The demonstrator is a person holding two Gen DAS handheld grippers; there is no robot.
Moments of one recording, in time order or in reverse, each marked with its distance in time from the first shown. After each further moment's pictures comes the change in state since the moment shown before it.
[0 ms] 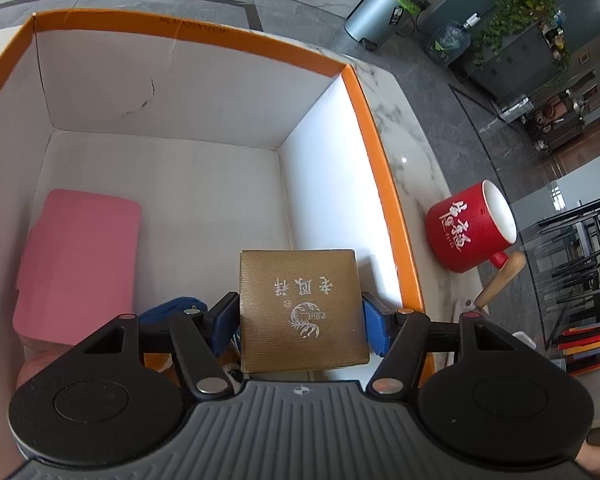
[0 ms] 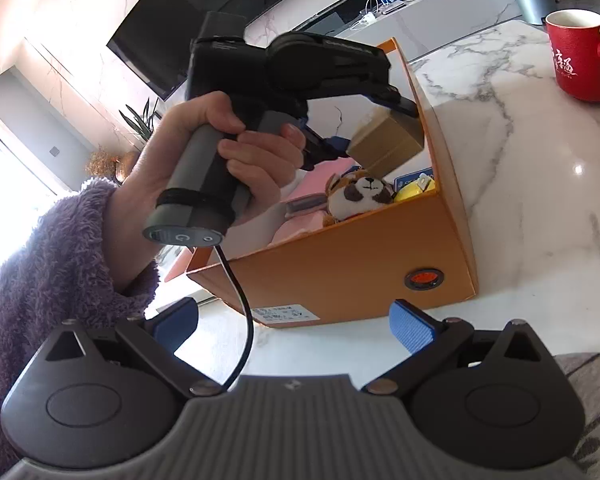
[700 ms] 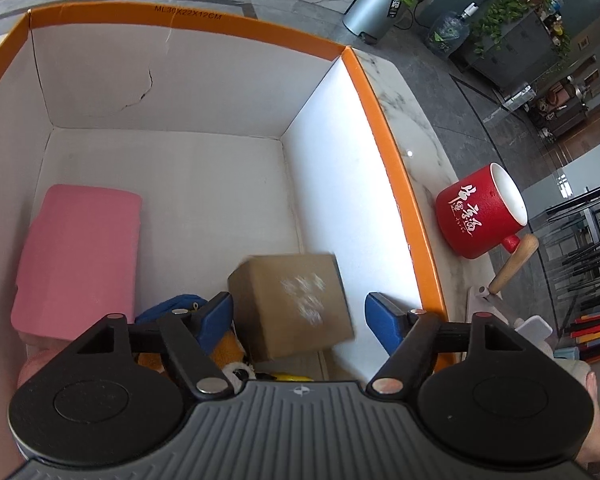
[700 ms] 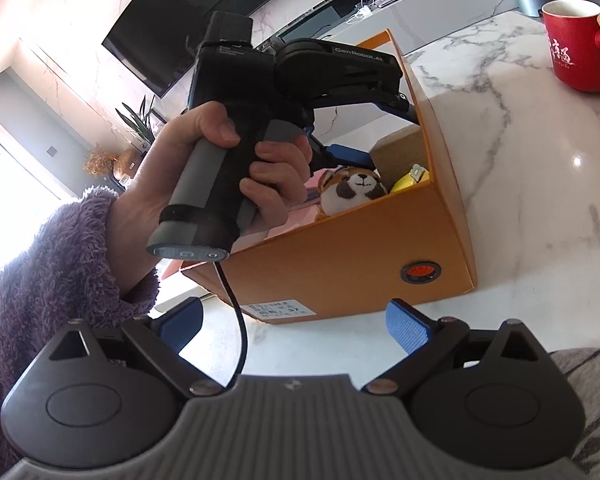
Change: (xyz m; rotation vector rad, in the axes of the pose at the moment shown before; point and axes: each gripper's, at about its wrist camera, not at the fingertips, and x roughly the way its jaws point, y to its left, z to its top) left arm 0.002 0.001 -0.002 0.043 0.002 0.026; right arm 0.005 -0.006 0.004 0.019 0.016 -0.006
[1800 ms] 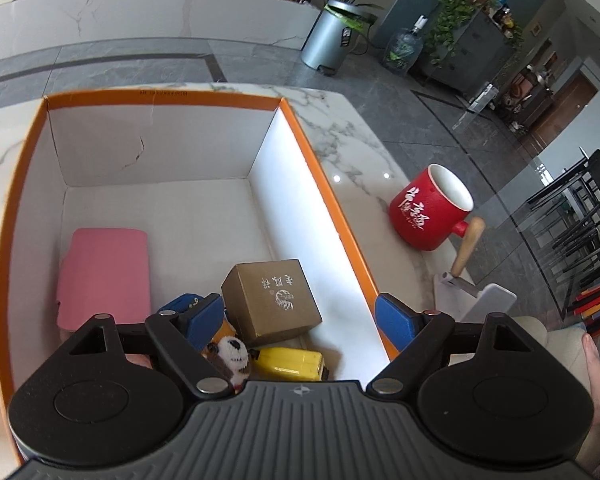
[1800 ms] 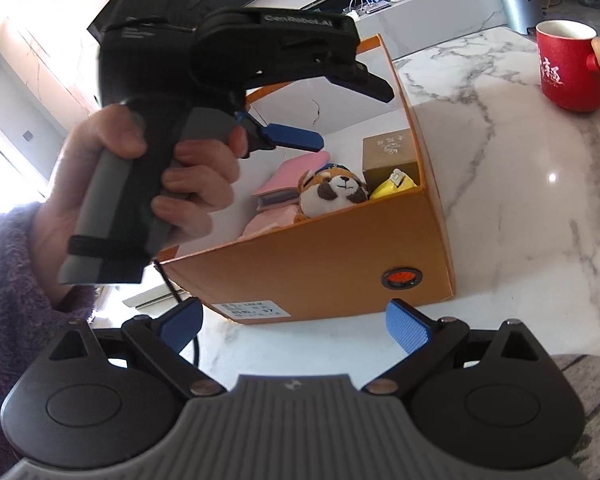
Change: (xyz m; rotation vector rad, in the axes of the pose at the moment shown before) left arm -0.061 -0.027 -0.028 0.157 -0.133 -0.022; right arm 0.006 0.012 -0.005 -0.080 -0.008 -0.109
